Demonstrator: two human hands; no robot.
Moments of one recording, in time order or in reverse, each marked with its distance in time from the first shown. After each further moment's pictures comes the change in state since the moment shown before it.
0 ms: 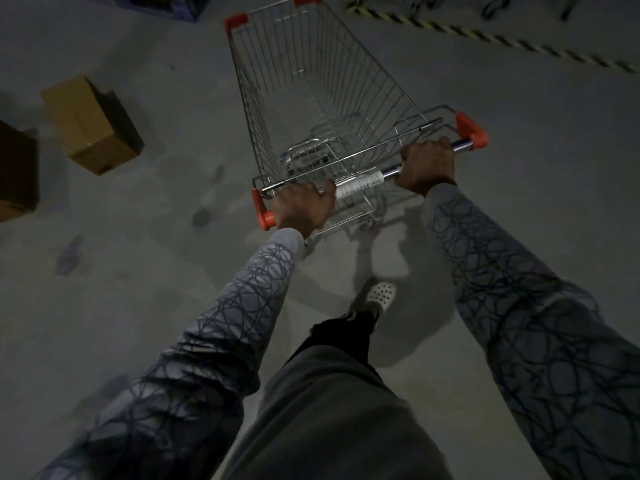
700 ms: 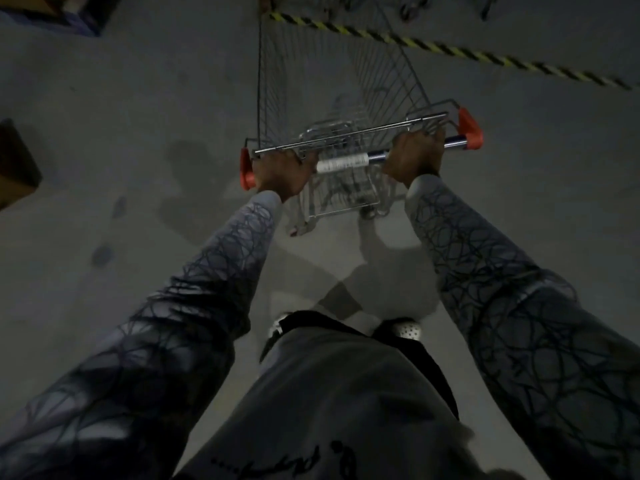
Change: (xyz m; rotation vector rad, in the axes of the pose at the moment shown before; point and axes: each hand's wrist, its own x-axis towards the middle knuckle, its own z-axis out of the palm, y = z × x) left_hand 0.175 0.510 -0.024 0.106 0.017 0.109; right_hand 0.176 0.496 0.066 -0.021 0.021 0.147
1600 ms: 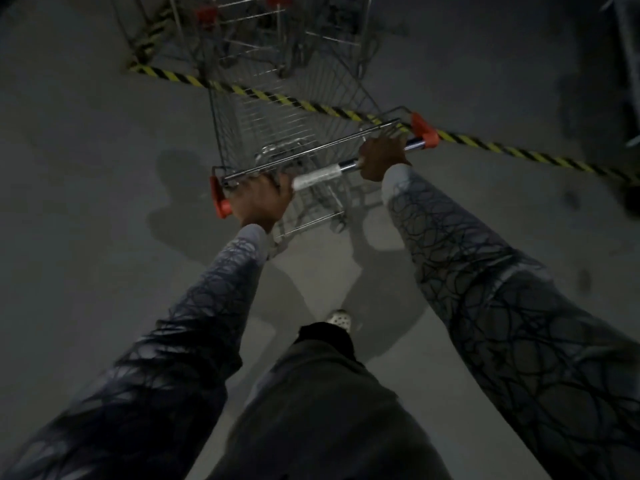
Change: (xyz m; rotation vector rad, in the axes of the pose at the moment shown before) left_hand 0.224 0.673 -0.047 -0.041 0.249 -0.020; right_hand 0.350 0.631 0.076 0.045 -0.185 -0.129
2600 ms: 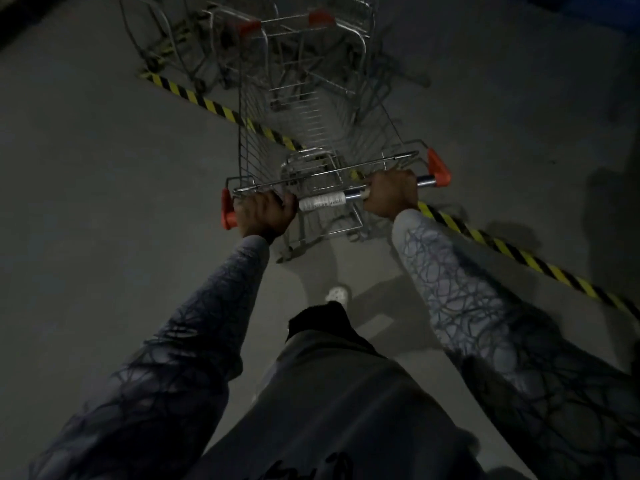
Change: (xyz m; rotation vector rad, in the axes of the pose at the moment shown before) left_hand 0.256 0.502 -0.024 -0.076 0.015 -0.237; right_hand 0.292 0.488 -0.028 0.078 0.143 -0.217
